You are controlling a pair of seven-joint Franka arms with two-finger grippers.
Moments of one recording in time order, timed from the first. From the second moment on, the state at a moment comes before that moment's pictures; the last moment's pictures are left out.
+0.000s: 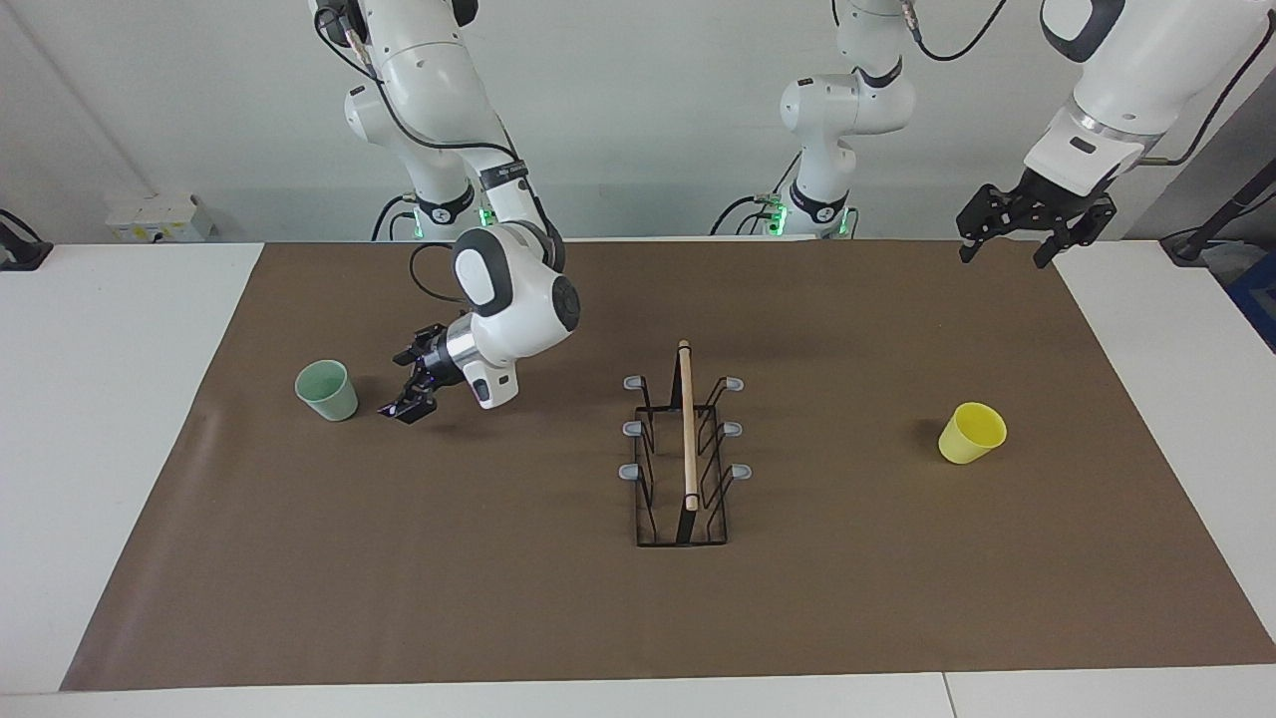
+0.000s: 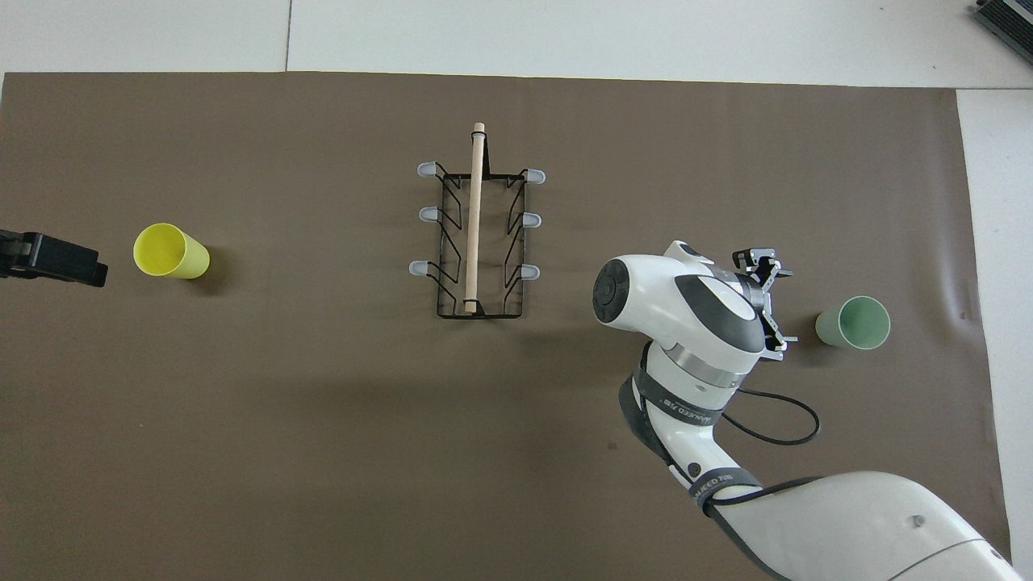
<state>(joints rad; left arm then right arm) -0.04 -0.01 0.02 -1.55 -0.02 1.51 0.14 0.41 0.34 -0.01 -1.99 -0.93 1.70 -0.75</state>
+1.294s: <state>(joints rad) -0.04 -0.01 0.02 -1.55 -0.02 1.51 0.14 0.32 0.32 -0.02 -2.26 -1.28 1.83 -0.53</state>
